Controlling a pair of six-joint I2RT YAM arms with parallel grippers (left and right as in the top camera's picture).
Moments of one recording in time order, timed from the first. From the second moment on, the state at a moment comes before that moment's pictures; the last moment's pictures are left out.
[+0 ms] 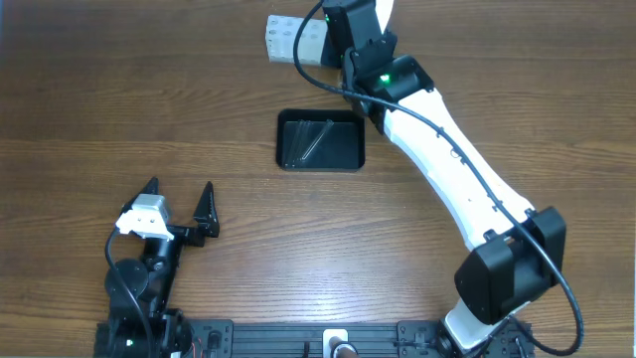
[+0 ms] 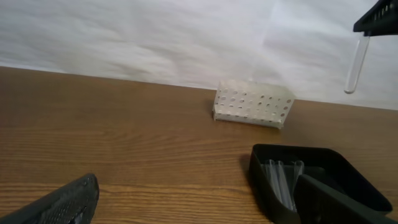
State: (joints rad) left arm -0.01 0.01 0.01 -0.06 0.14 -0.17; right arm 0.49 1.81 1.67 -0.53 0.35 0.52
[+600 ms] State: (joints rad) left arm -0.01 0.01 0.01 -0.06 0.14 -0.17; right arm 0.54 1.81 1.36 -0.53 0.28 0.61
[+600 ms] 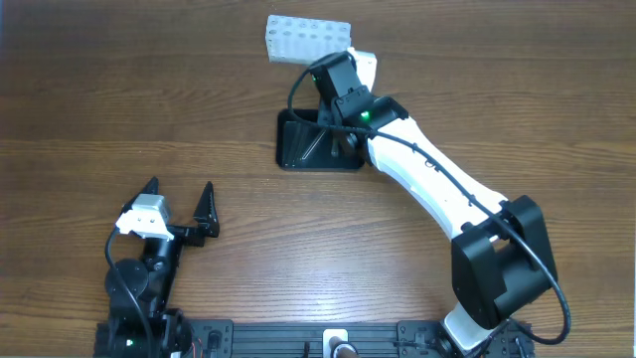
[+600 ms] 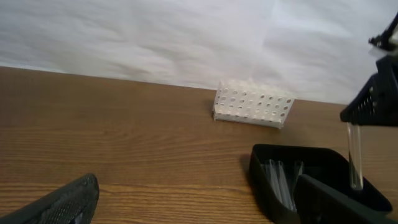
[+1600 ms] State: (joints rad) left arm -0.01 0.01 0.01 -0.06 0.14 -0.17; right arm 0.49 1.81 1.21 -0.33 0.27 0.68
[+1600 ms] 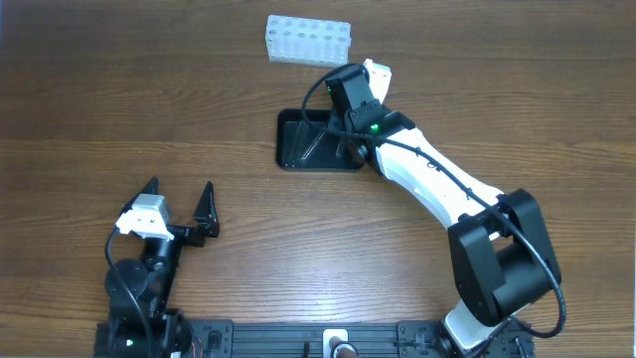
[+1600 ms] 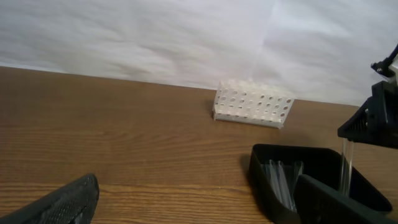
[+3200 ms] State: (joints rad) left arm -0.01 0.01 0.01 -0.06 0.14 -0.17; right arm 0.55 1.81 1.15 -0.25 0.29 0.62
